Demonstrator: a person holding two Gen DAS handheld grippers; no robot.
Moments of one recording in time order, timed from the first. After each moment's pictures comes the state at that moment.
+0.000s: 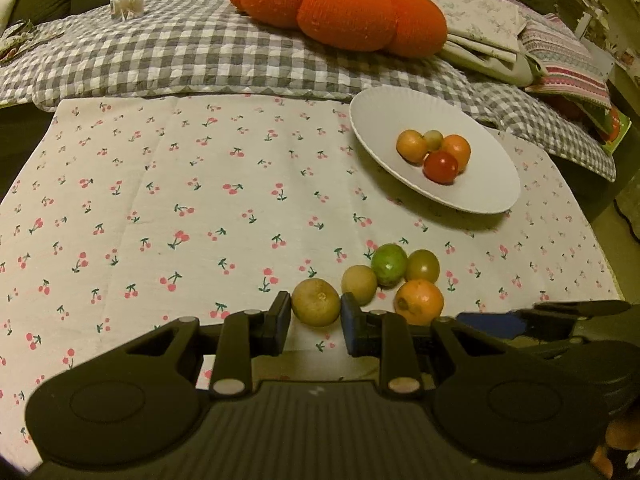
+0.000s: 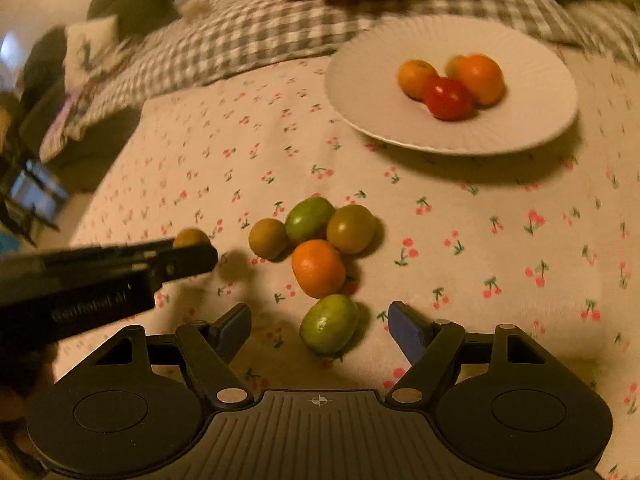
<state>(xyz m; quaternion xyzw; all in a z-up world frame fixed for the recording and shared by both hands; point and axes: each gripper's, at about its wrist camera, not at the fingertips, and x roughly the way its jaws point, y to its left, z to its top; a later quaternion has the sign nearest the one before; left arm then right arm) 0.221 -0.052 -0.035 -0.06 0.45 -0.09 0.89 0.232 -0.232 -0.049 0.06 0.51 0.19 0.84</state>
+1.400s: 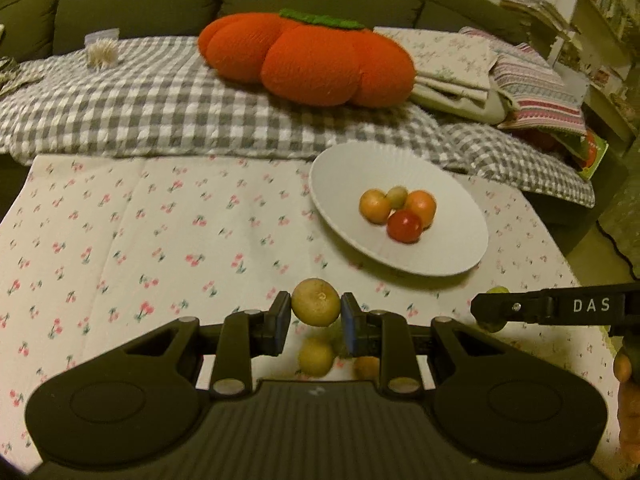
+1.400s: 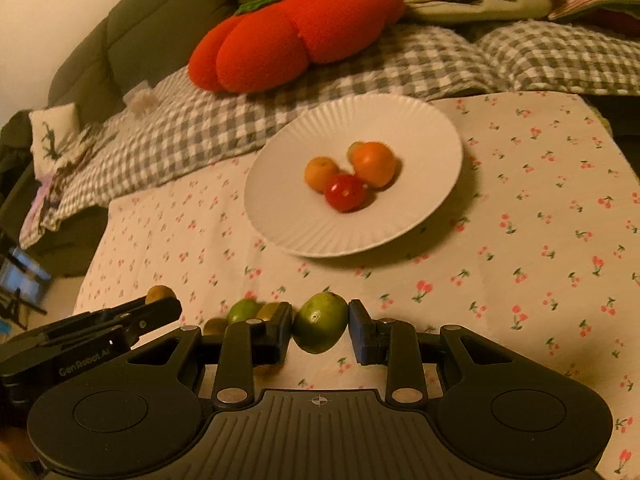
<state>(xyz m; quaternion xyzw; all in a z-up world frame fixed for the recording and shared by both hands) 0.238 -0.071 -0.013 -0.06 0.38 -0.12 0.91 0.246 -0.302 -0.005 0.14 0.46 0.11 0.87</state>
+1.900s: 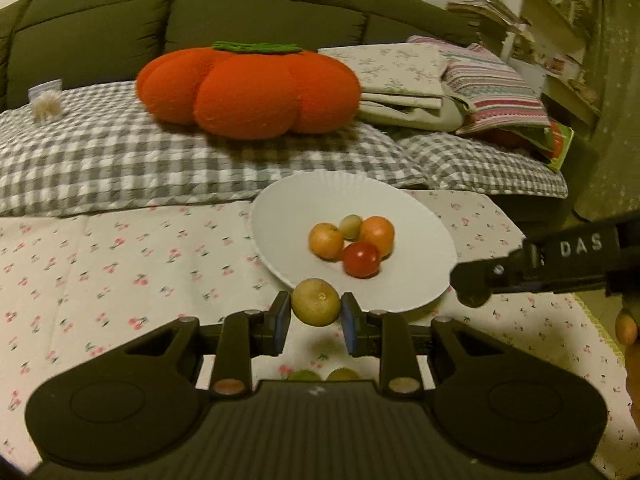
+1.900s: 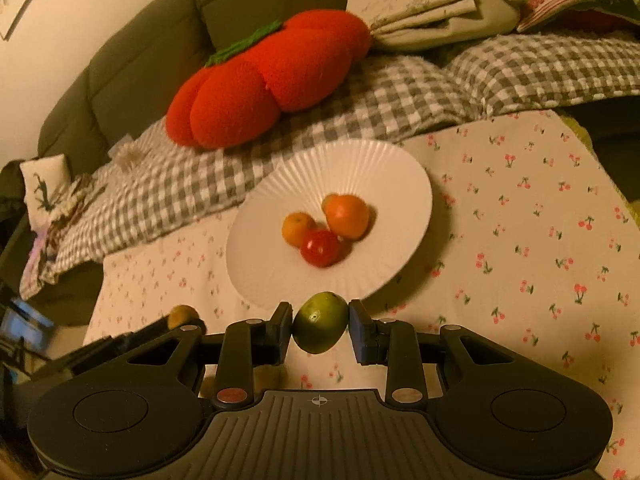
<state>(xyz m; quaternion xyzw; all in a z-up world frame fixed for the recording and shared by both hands) 0.259 -0.105 -0.017 -0.02 0.33 -0.18 0.93 0.263 -0.327 0.008 0.19 0.42 0.08 0.89</state>
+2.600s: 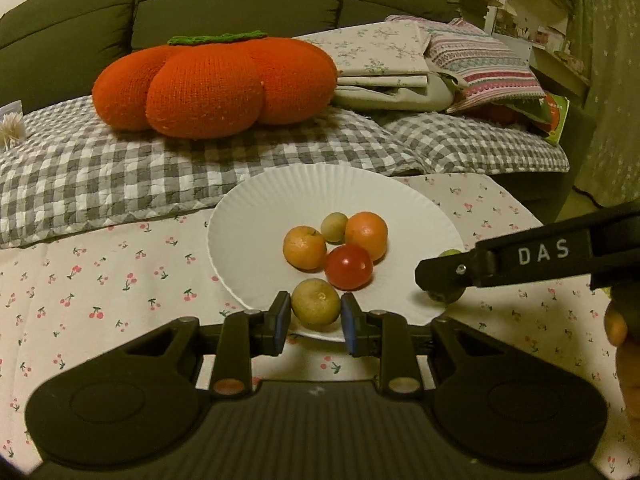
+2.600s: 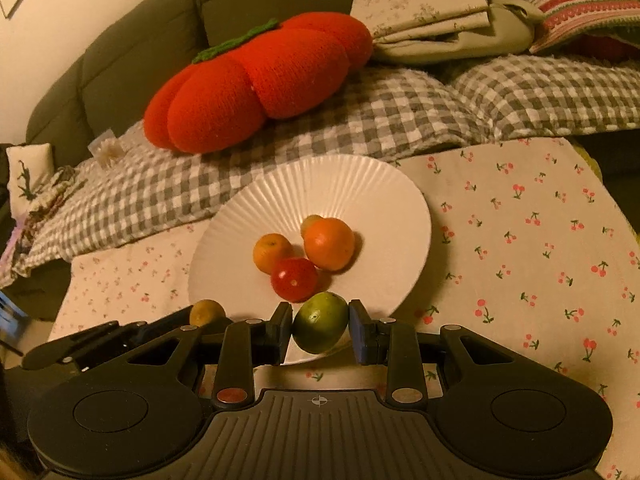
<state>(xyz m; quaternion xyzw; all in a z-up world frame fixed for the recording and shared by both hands) 0.292 -0.138 -0.039 0.02 0.33 -0.19 0.93 0.298 -0.324 -0.016 0.14 0.40 0.07 0.90</state>
